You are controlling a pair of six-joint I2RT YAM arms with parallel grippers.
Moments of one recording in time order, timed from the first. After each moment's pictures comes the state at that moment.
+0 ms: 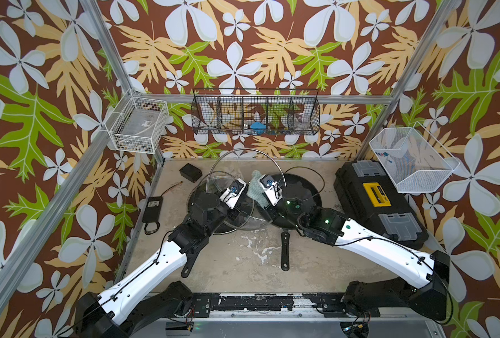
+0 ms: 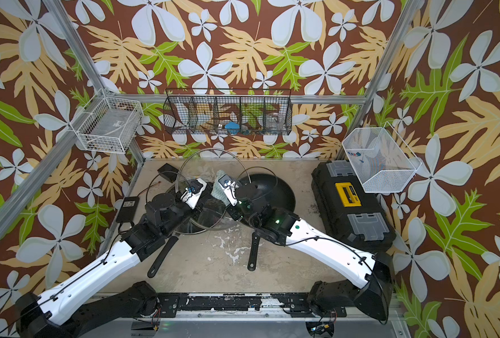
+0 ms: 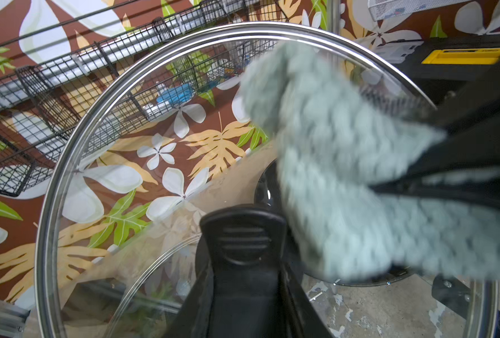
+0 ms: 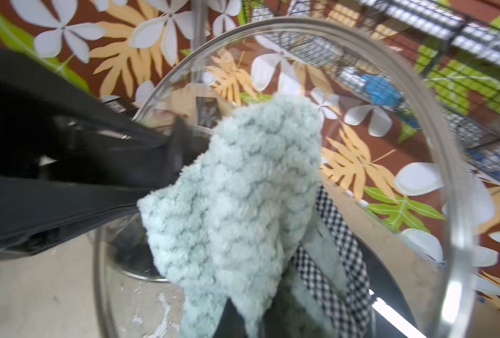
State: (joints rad) left arm -0.65 1.00 0.84 -0.03 -0.12 0.28; right arm 0.96 1.36 1.25 -0.31 0.32 -0.12
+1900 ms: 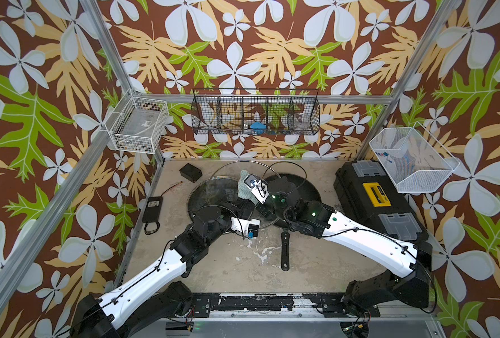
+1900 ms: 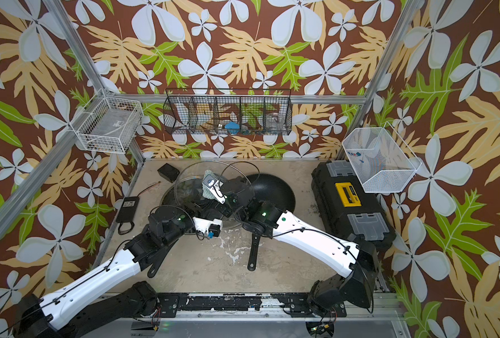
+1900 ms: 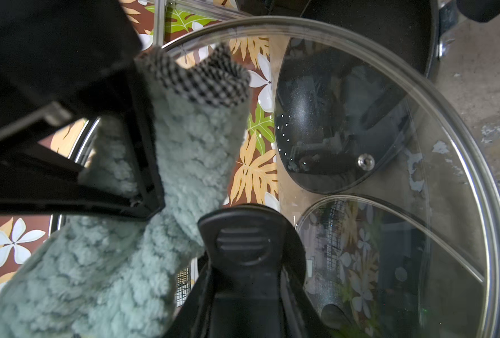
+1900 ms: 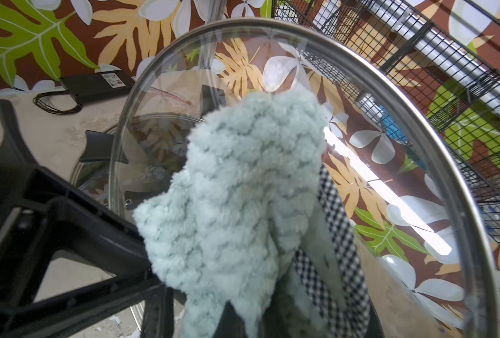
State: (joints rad) left arm -0.68 0.94 0.67 0.05 -0.05 1.42; right arm 0.97 1.48 1.41 -0.38 0.37 -0.29
